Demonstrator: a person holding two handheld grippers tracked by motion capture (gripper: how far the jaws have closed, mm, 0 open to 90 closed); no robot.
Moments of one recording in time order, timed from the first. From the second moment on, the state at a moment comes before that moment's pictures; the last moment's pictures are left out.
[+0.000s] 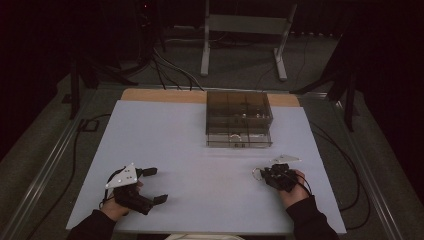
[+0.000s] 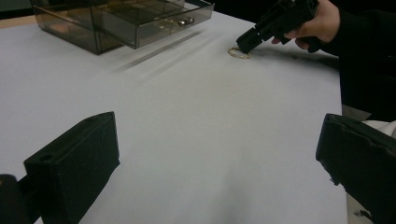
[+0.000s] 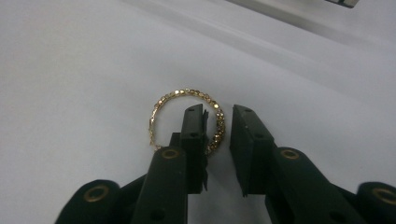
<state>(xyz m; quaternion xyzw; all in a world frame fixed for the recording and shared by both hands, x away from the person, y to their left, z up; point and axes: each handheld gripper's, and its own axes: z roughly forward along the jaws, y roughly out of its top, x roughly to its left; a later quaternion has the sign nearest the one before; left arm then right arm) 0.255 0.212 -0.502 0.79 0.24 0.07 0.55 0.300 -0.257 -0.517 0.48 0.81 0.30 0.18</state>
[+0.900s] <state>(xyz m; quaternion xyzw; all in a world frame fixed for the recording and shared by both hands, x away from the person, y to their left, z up) 0.255 0.212 -0.502 0.79 0.24 0.07 0.55 0.299 -0.261 -0.500 0.49 0.80 0.32 0.16</state>
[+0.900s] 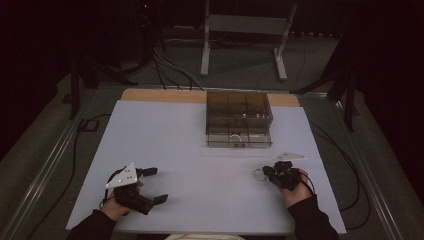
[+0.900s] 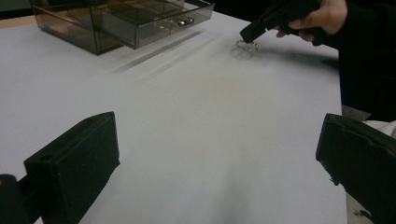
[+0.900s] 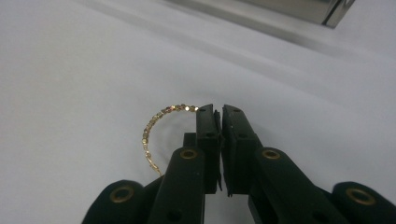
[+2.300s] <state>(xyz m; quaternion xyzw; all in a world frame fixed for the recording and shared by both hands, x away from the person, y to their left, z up) 0.256 0.213 -0.501 0.79 0.24 0.07 0.55 0.348 -0.250 -0.439 0.47 0.78 0.38 0.19</state>
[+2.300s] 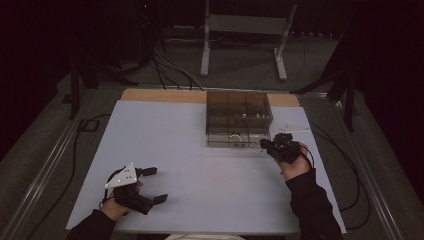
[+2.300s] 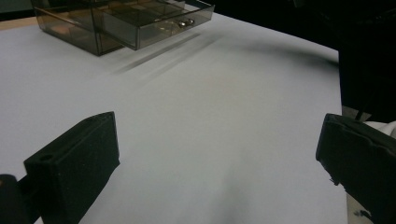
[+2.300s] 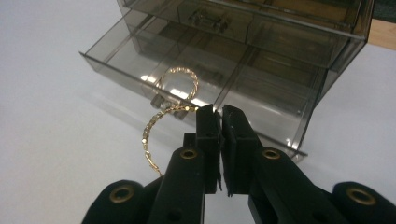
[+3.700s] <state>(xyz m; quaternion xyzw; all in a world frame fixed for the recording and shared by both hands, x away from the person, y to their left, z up) 0.255 0.214 -0.501 0.79 0.24 0.08 0.55 0.411 -0.225 -0.441 0.48 0.77 0.38 0.19</state>
